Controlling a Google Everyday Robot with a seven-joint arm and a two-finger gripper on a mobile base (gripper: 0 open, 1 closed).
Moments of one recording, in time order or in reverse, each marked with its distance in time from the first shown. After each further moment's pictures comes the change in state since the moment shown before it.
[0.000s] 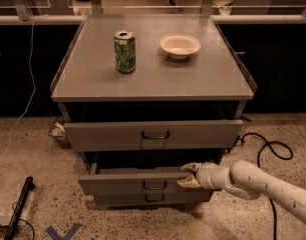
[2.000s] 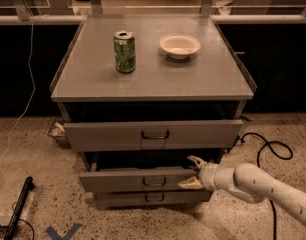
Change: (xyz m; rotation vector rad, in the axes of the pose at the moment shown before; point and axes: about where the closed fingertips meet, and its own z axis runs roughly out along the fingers) arm -0.005 -0.004 -0.016 0.041 -0.025 -0.006
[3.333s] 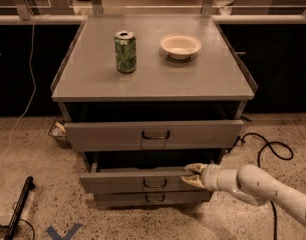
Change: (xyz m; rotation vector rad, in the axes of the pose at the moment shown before) arm 0.000 0.000 -0.009 0.011 -0.004 -0.003
